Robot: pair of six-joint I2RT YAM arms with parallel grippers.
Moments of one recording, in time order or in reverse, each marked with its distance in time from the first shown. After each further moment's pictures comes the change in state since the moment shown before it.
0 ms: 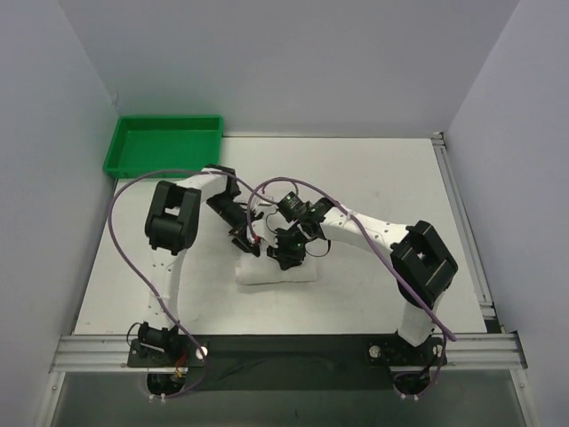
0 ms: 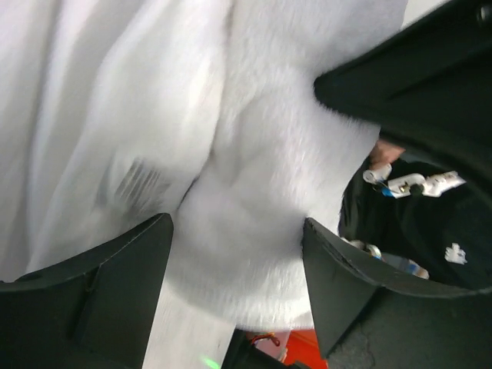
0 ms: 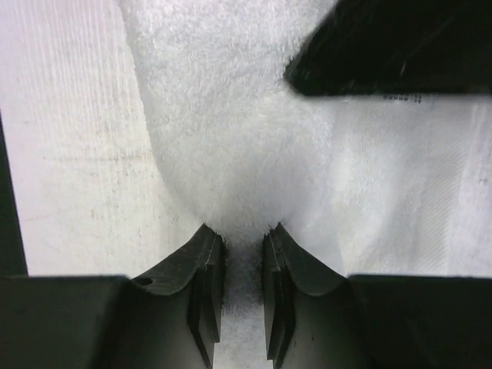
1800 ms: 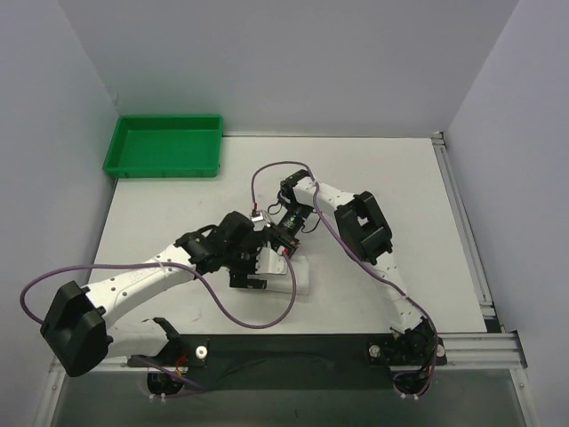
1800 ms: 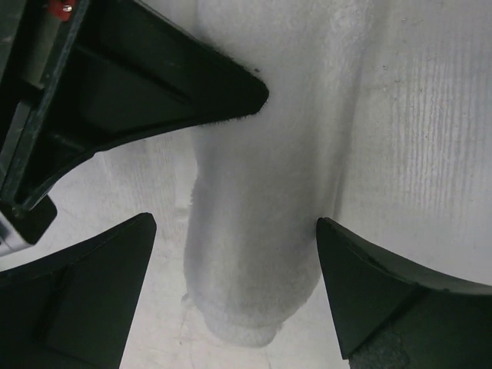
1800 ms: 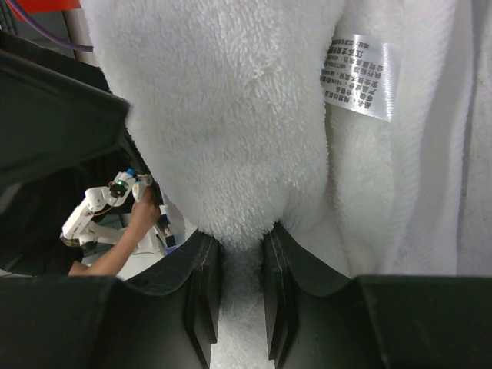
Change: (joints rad) left arm -0.443 -1.141 -0.862 0.867 -0.744 0.139; right arm -0.176 0.679 0.692 -0.805 -0.614 0.069
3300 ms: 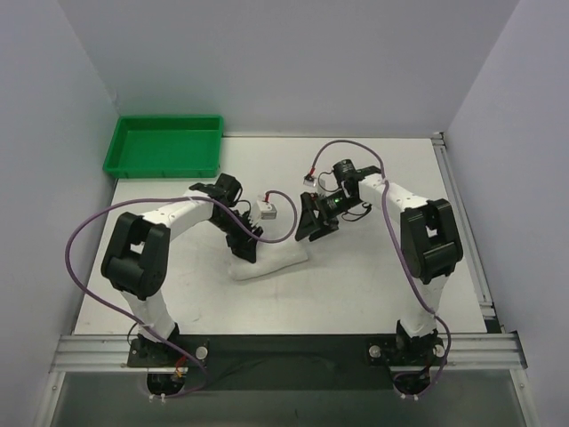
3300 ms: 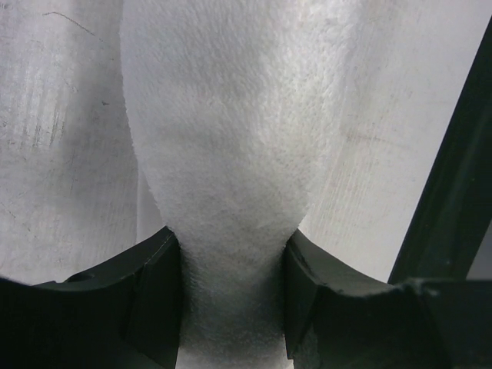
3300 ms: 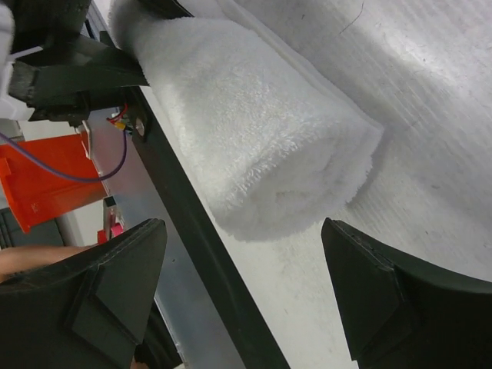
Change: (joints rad) left arm 0.359 0.562 0.330 -0.212 0.449 -0.198; right arm -0.301 -0.533 -0.547 0.654 0.108 0.613
